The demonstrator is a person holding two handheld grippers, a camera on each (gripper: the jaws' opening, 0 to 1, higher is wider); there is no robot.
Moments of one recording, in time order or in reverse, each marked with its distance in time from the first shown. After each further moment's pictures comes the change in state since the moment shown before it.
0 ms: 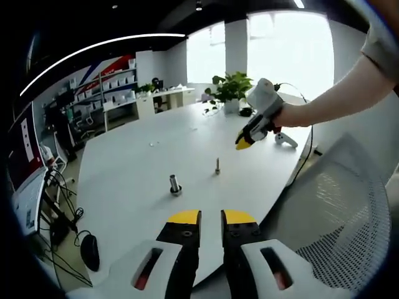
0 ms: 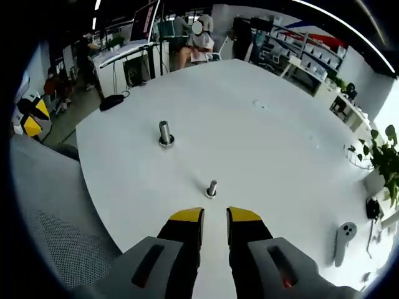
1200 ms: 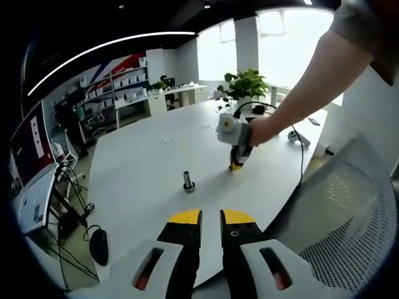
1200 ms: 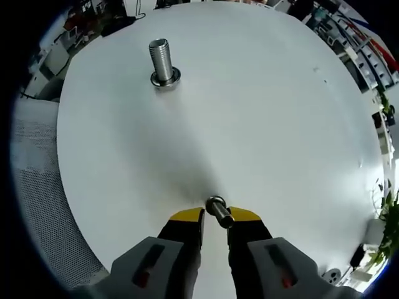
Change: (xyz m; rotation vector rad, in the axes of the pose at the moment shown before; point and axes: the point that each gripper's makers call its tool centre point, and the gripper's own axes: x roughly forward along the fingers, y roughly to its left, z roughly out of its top) left arm -0.004 0.017 -0.004 -0.016 0.021 0.094; right arm 0.128 0.003 -0.034 -0.326 0.446 0.132
